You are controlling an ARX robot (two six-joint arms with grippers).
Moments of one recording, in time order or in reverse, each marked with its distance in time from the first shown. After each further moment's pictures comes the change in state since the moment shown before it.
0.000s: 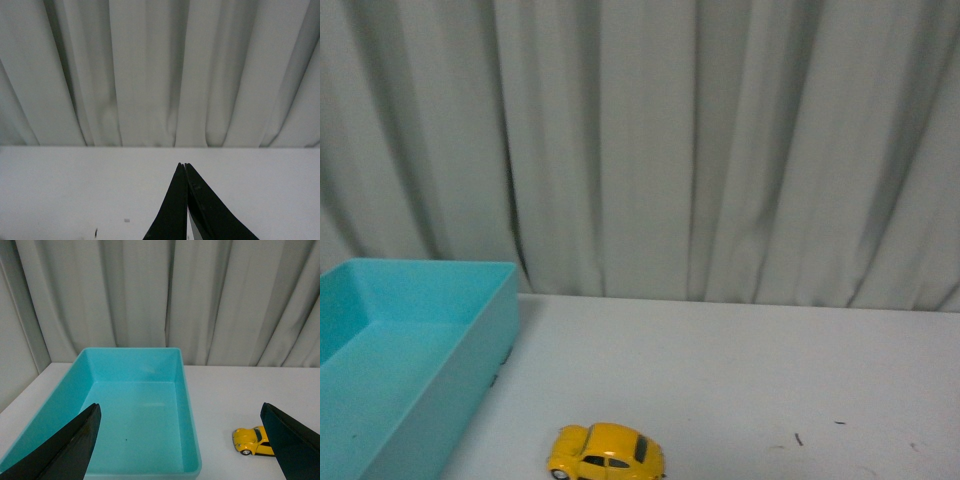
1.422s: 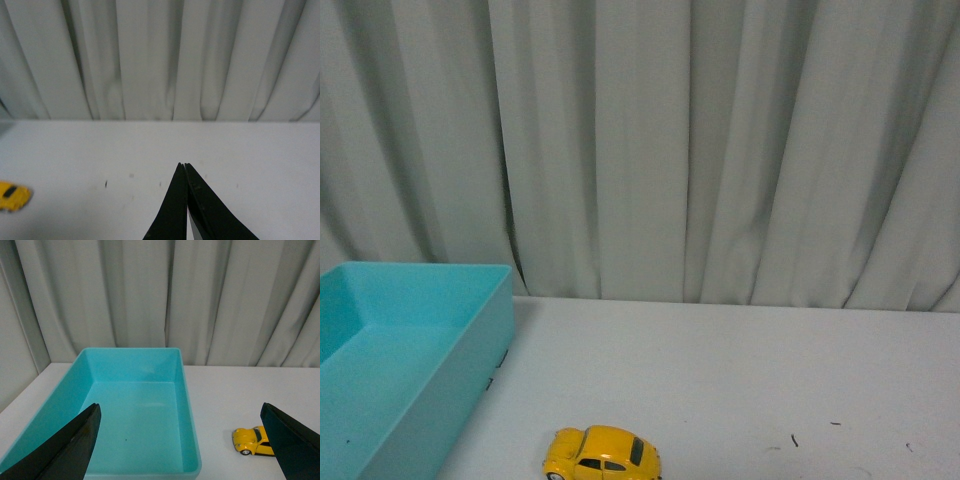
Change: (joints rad) left arm 0.000 0.000 0.000 0.000 0.000 0.000; right arm 0.000 -1.026 -0.119 -0.975 0.000 0.000
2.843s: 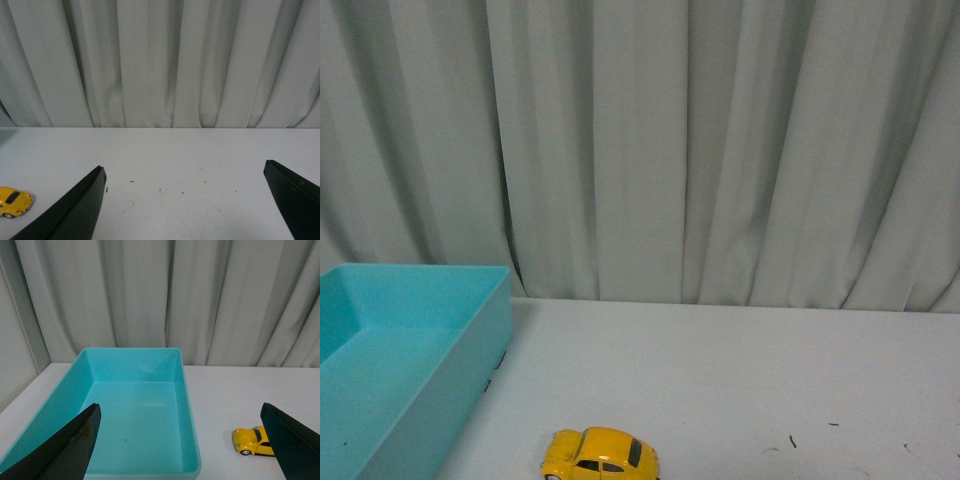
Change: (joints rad) left arm 0.000 0.000 0.000 0.000 0.000 0.000; right arm 0.000 -0.100 0.000 -0.063 0.000 0.000
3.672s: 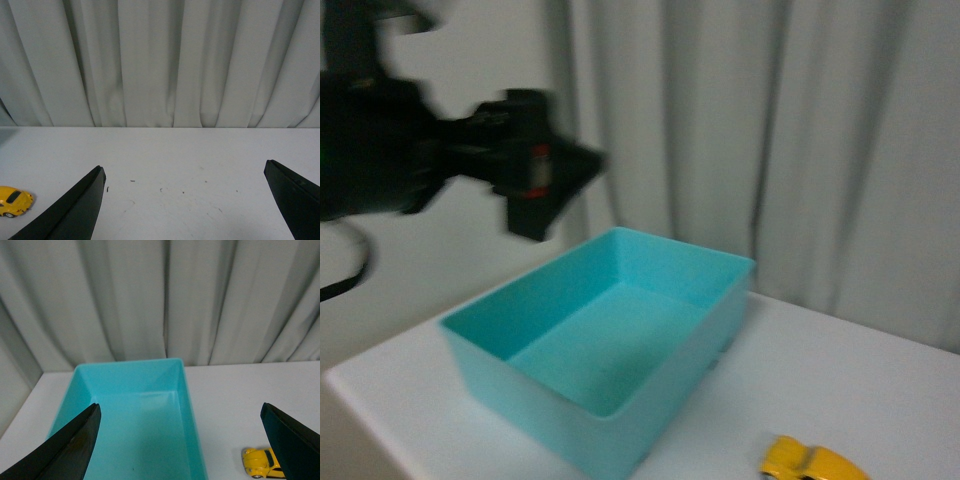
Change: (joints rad) left arm 0.082 0.768 0.400 0.217 0.129 0.061; right arm 0.000 0.000 0.000 0.000 0.000 0.000
